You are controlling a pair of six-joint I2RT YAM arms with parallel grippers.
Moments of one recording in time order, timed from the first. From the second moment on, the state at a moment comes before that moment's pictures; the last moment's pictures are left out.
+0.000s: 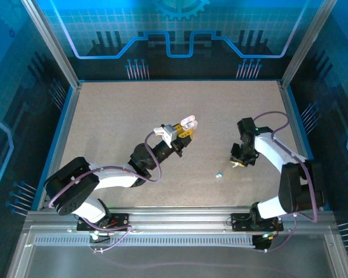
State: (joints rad) left arm -0.82 1.51 0.57 1.23 -0.01 -0.09; right arm 0.16 1.42 0.92 -0.91 -0.08 0.55
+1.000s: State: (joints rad) left arm -0.82 1.53 0.62 1.11 0.16 -0.16; right arm 0.66 1.19 1.38 -0.85 0.08 0.18
